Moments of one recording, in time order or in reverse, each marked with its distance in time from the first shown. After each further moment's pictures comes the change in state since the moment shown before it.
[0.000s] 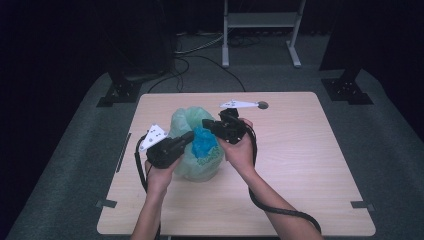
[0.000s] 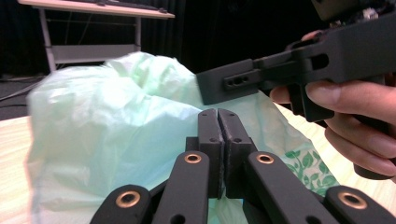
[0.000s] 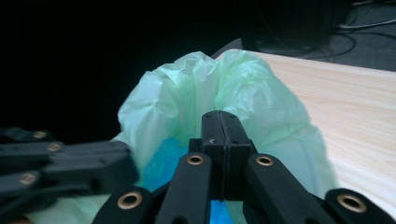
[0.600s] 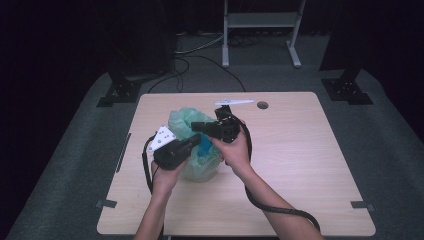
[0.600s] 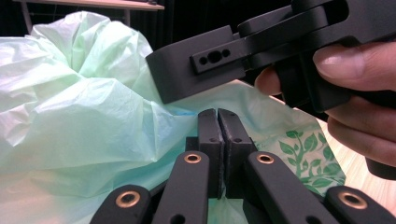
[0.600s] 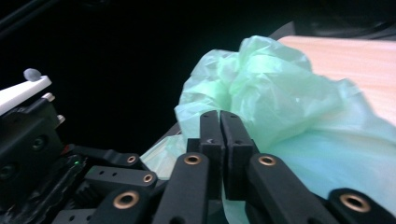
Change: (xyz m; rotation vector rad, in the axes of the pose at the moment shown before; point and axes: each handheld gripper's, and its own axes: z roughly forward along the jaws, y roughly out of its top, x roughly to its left) left arm -0.009 -0.004 0.010 0.026 -0.027 0.014; right arm 0.009 0.008 0.006 0.052 0.210 0.085
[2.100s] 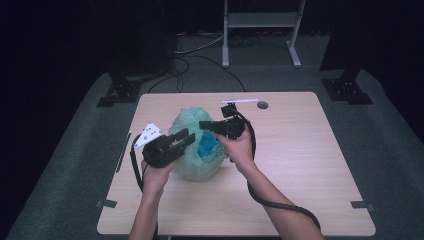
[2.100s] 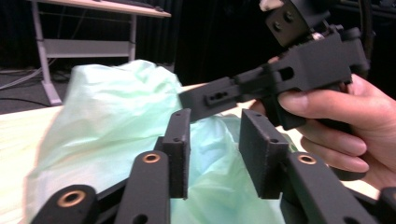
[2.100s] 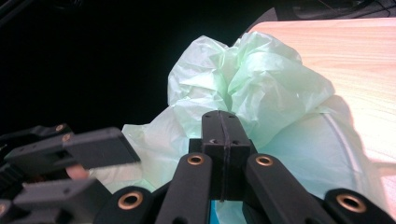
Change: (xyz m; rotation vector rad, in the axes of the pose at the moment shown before) left arm 0.015 0.012 -0.023 -0.041 0.019 -0.071; right arm -0.029 -0.001 0.001 0.019 -0.058 0.082
